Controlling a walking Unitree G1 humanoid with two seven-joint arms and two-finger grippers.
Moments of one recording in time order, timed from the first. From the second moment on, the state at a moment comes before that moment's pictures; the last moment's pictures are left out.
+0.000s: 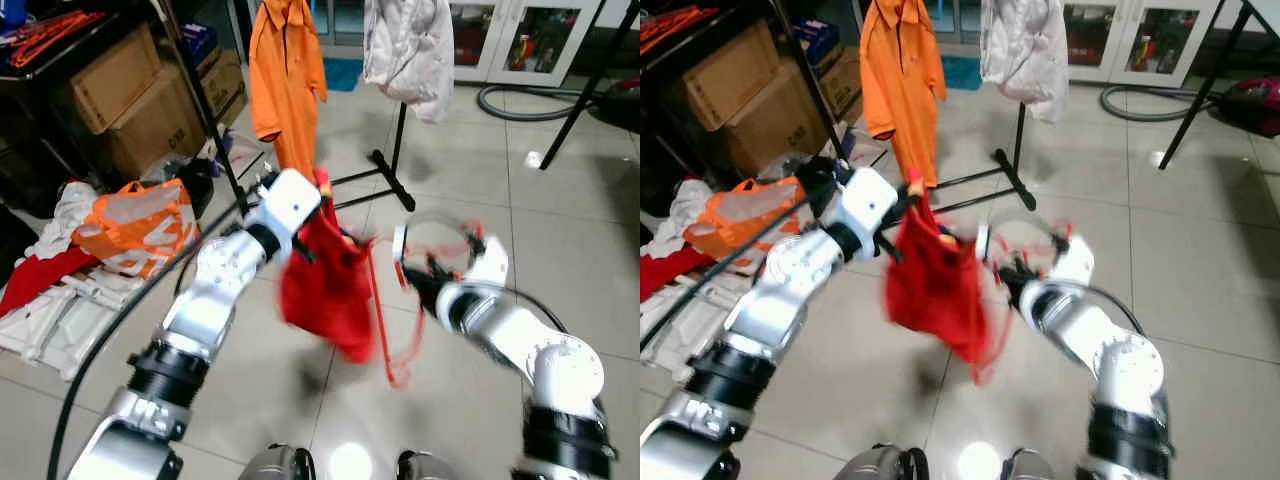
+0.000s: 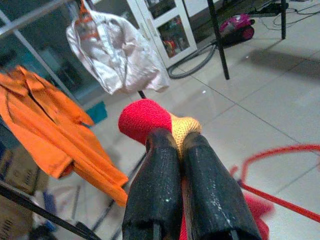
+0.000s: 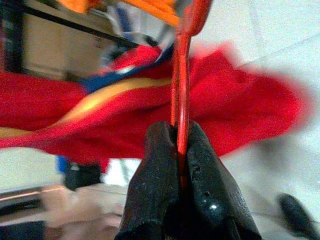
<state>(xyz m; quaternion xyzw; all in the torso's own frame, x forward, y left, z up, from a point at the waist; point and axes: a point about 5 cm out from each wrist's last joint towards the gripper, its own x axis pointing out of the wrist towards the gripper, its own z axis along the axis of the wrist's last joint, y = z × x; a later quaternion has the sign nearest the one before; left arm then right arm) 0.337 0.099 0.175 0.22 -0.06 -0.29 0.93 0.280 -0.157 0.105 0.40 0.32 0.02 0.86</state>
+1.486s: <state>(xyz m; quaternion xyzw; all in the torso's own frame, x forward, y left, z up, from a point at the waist) 0.350 0.120 0.173 0.07 0.02 -0.32 0.94 0.207 -0.159 0.160 -0.09 0.20 0.27 0.94</state>
